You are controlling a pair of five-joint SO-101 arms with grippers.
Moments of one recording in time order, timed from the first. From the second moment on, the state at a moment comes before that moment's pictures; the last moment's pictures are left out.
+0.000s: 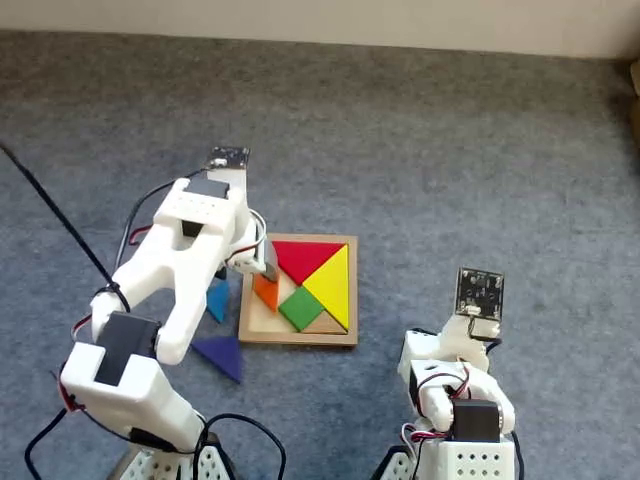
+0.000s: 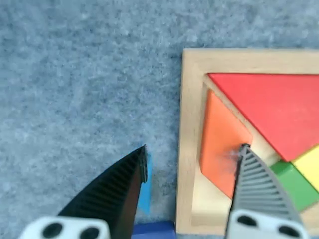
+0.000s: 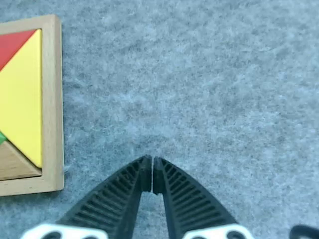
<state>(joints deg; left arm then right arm) 4.7 9.4 22.1 66.9 16.4 -5.4 -104.6 95.8 69.1 -5.6</state>
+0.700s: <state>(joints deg) 2.3 18.5 8.6 71.8 16.1 -5.4 -104.6 95.8 69.1 -5.6</state>
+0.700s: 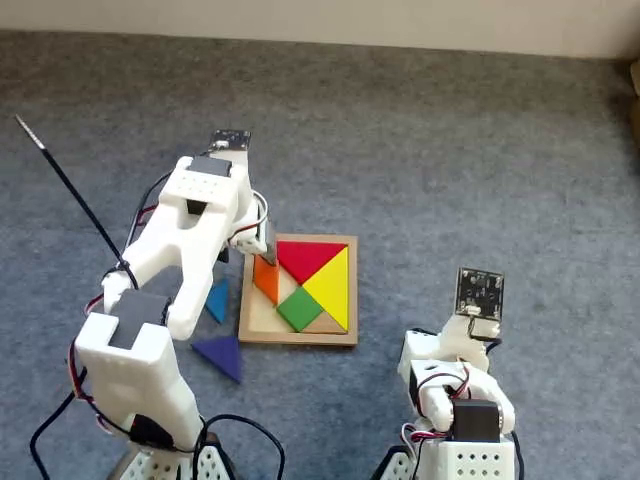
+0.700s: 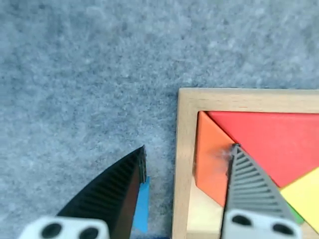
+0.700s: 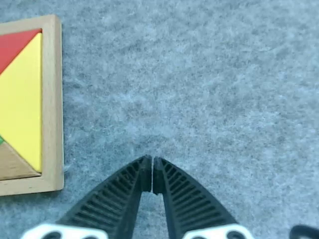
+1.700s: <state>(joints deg) -5.7 -16.5 49.0 59.5 -1.2 -5.4 -104.6 95.8 69.1 -5.6</state>
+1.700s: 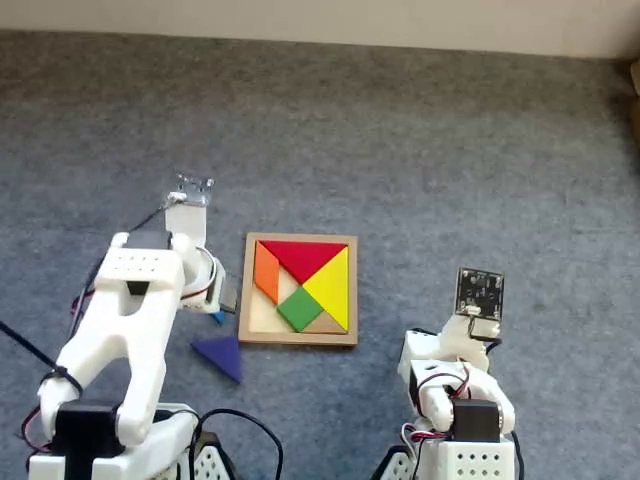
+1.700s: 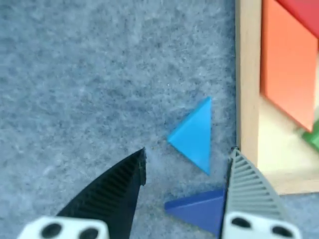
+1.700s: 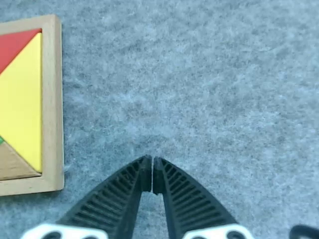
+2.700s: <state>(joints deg) -4.5 -10.4 50.7 50.8 -1.6 -5.4 -104.6 95.8 69.1 -5.6</state>
